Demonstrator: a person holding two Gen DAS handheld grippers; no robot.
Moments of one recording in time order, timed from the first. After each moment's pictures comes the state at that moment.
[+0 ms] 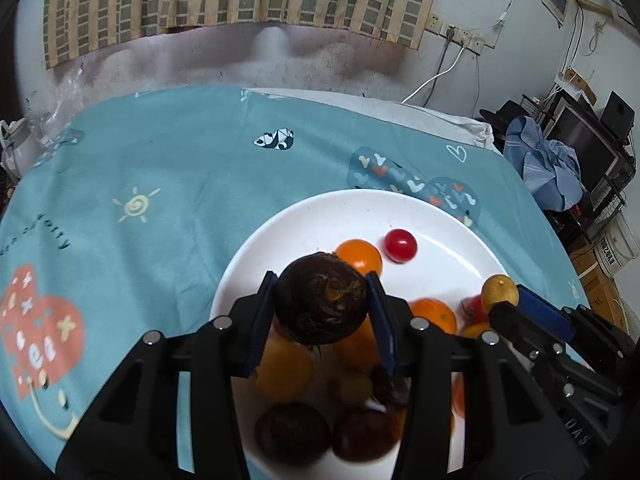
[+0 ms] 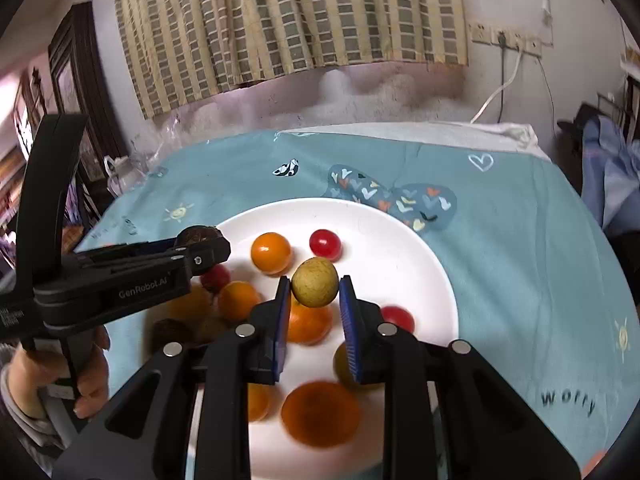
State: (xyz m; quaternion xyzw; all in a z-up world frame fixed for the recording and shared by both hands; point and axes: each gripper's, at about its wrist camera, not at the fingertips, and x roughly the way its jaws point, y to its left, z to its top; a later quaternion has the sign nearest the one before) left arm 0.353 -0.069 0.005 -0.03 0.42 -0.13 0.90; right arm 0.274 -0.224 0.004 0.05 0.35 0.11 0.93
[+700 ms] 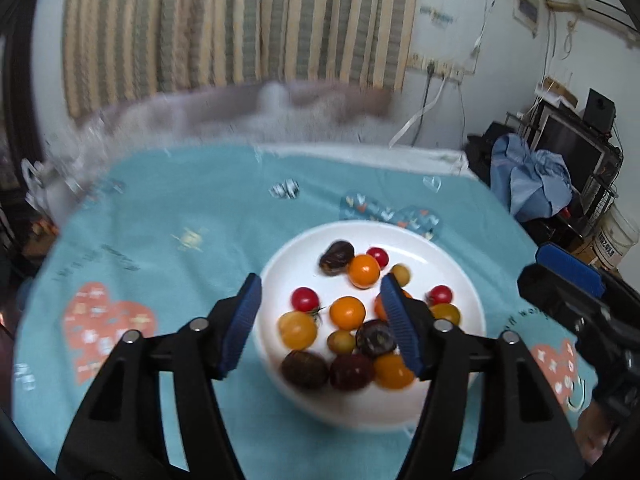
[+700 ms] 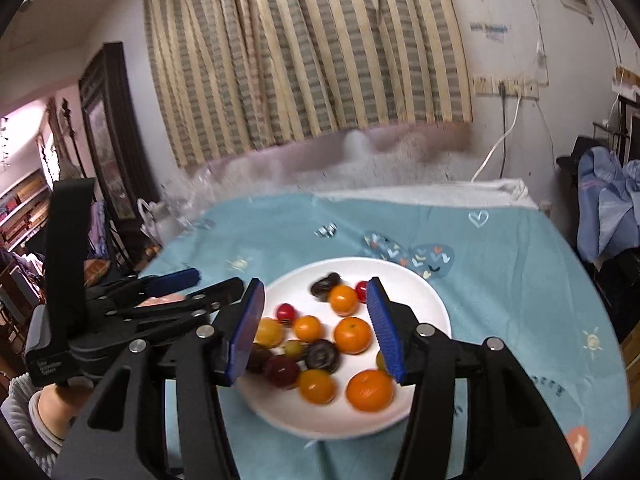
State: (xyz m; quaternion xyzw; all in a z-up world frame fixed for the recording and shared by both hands) left arm 0.247 -0.053 0.092 0.00 0.33 -0.11 0.94; right arm 0.182 -0.225 0.095 0.08 0.25 0.14 0.95
